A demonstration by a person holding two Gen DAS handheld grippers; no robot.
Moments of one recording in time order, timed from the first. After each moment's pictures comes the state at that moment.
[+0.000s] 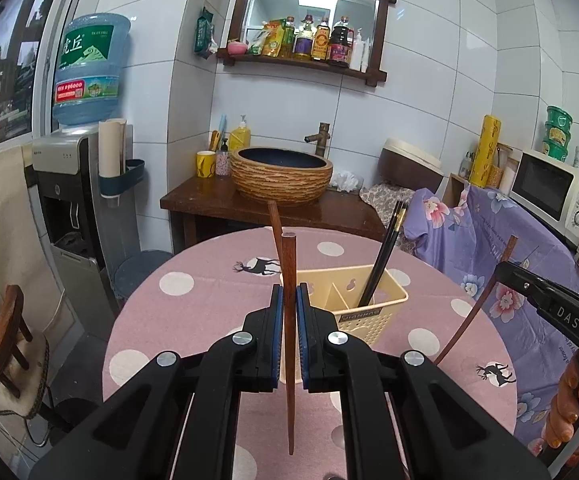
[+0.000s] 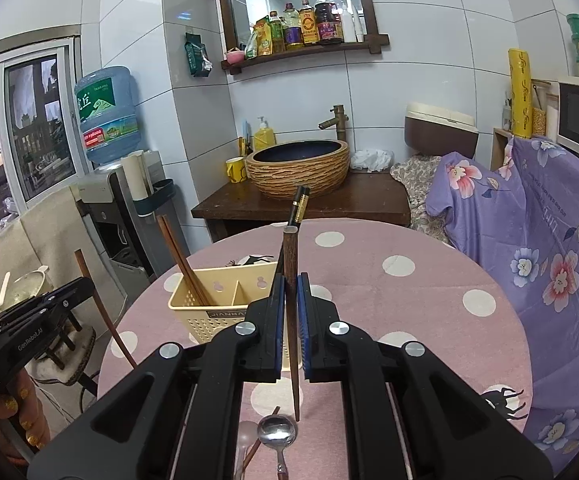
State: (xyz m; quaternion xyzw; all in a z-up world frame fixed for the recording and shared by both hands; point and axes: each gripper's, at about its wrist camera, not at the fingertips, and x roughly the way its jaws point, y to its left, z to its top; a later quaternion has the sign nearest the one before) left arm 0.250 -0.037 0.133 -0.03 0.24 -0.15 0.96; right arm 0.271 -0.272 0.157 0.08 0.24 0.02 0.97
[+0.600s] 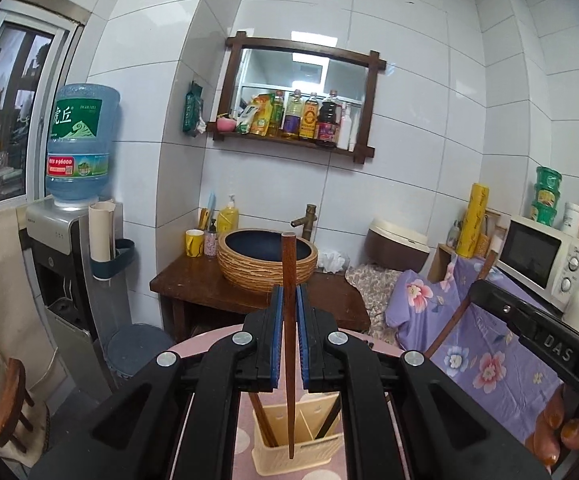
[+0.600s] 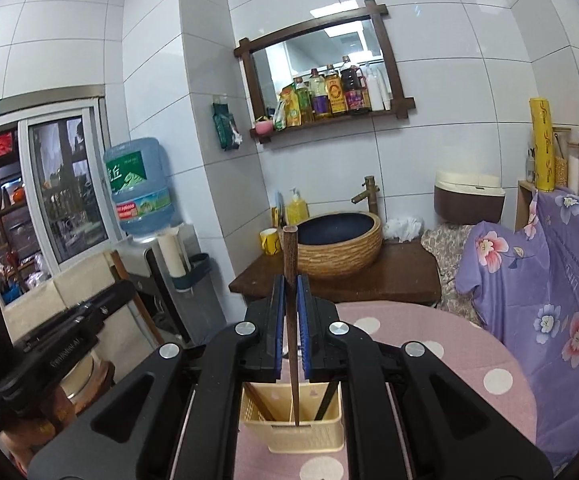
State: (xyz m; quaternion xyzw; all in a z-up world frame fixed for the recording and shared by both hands) left arm 0.280 -0.062 0.249 -0.06 0.14 -0.15 0.98; right arm 0.304 -0.259 0.281 0.11 0.14 0.04 0.98
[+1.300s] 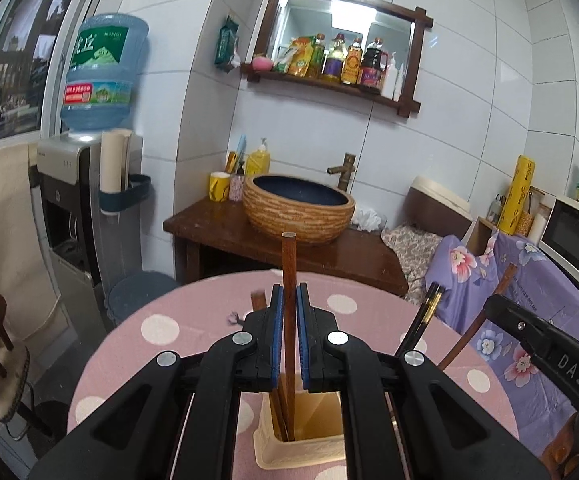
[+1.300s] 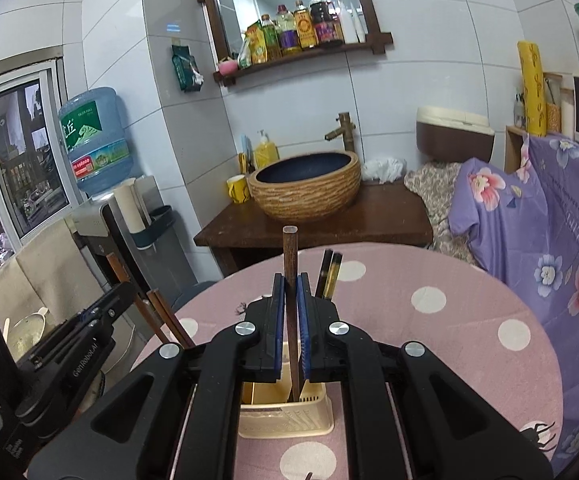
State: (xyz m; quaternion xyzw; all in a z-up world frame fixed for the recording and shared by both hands) left arm 0.333 -0.073 0.142 -0.08 0.21 -0.09 0.97; right arm 0.368 -0.261 0.165 0.12 0.23 0.02 0.97
